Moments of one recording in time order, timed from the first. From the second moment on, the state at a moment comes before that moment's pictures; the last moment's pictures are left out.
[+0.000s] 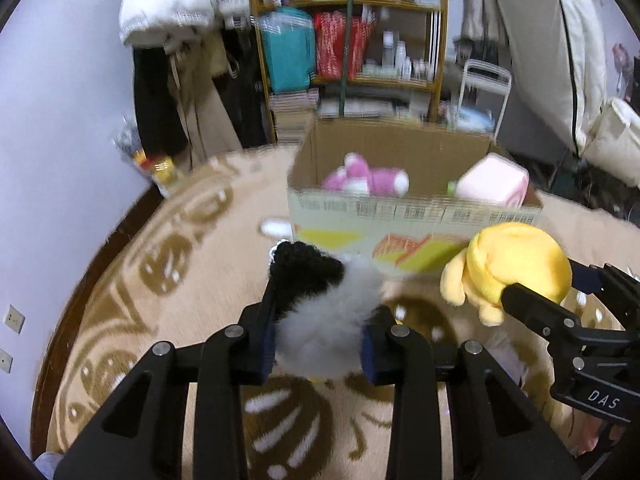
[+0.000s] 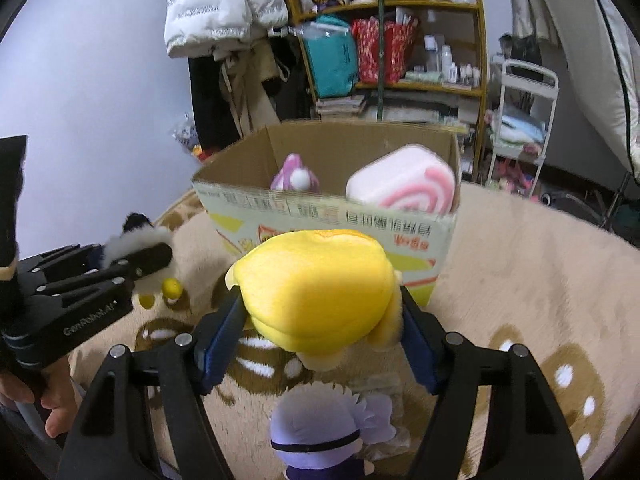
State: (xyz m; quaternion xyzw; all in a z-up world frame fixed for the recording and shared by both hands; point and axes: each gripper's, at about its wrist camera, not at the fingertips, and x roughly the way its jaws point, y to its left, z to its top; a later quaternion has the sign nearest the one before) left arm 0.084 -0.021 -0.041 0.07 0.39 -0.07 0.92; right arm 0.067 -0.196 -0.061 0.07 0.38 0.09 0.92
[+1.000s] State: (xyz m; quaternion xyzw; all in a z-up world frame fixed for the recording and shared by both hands) left arm 0.093 -0.049 0.024 0.09 0.18 -0.09 0.97; right arm 0.101 -0.221 0.013 0.05 0.25 0.05 0.97
